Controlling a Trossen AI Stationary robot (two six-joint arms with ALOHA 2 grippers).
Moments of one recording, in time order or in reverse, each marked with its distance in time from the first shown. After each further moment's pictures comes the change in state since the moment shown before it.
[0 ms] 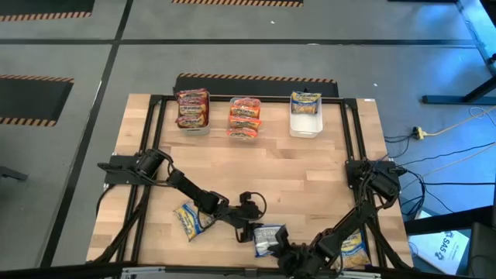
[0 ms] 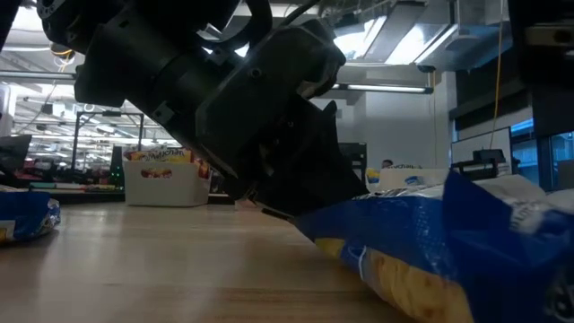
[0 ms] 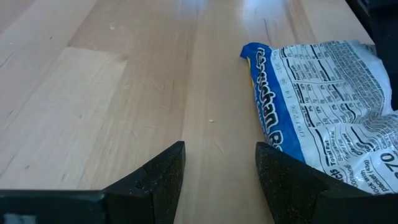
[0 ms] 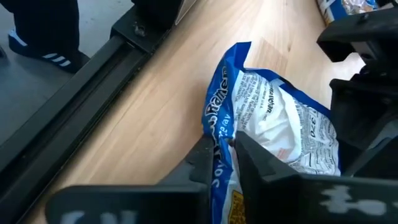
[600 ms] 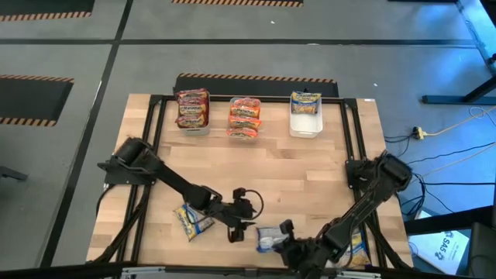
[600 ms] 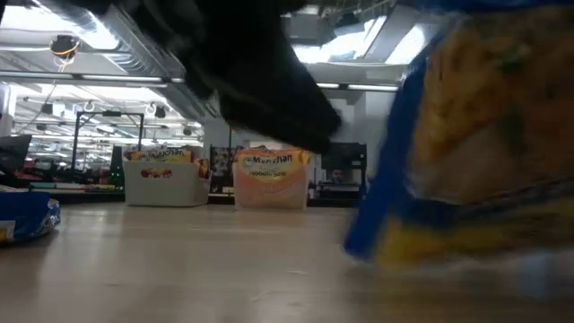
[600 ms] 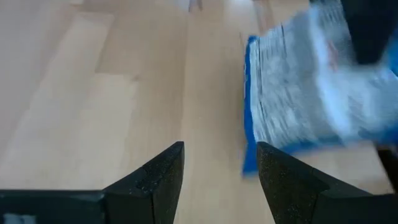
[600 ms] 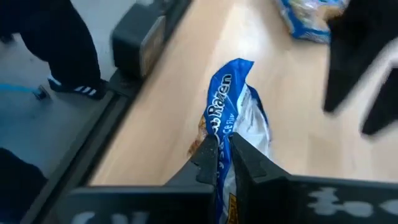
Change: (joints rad) left arm -0.018 -0.231 0.000 -0.301 0.013 0.036; right arm -0.018 -0.202 -0.005 -0.129 -0.083 0.140
